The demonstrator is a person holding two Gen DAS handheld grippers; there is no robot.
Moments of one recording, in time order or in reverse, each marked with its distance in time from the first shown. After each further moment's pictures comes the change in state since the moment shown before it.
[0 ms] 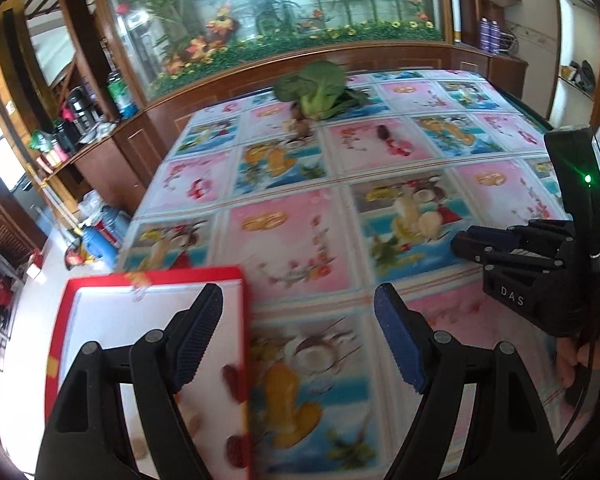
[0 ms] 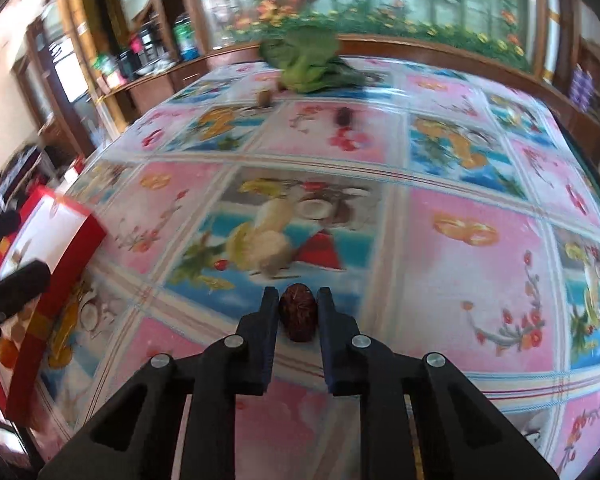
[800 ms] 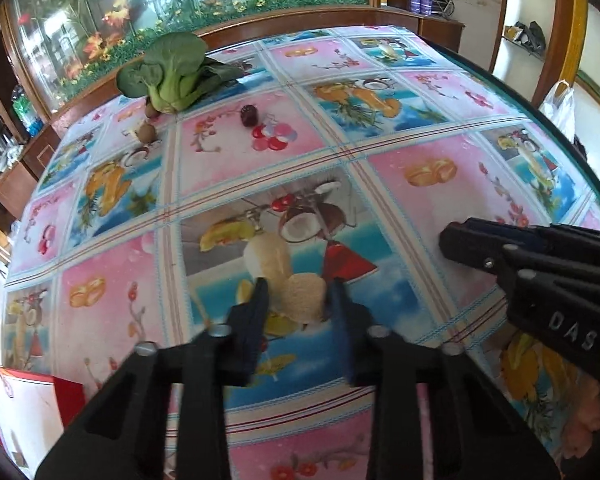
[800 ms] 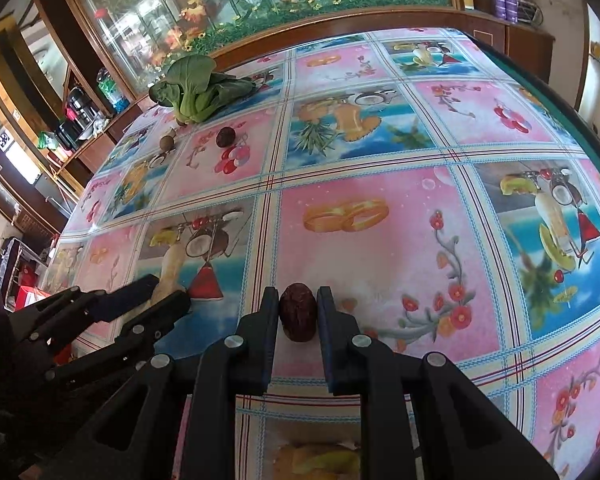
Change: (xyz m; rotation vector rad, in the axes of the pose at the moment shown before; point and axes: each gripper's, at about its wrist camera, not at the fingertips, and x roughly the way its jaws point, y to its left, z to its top) left arm 0.097 -0.094 0.044 0.136 0.089 -0.237; right arm -0.009 -0.070 0.004 0.294 0.006 -0.032
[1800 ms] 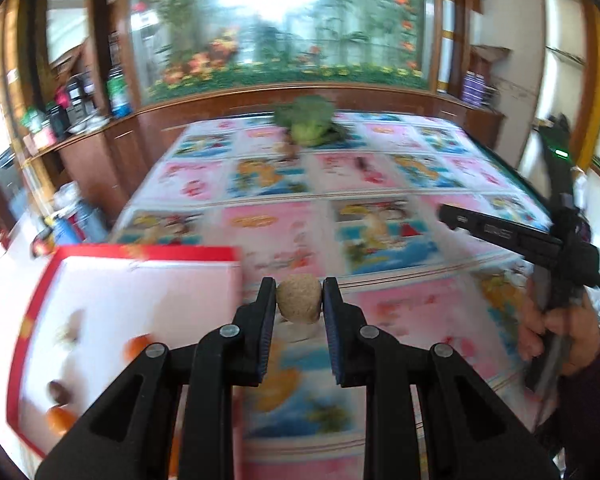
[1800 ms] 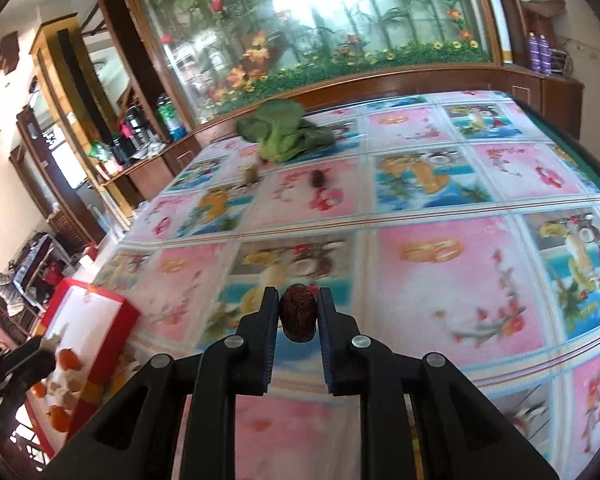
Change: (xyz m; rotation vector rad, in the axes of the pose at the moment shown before) left arm -0.162 0.086 -0.124 -0.267 -0.249 0.143; right arm -0.033 0.060 -0.024 -0.116 -0.203 0.152
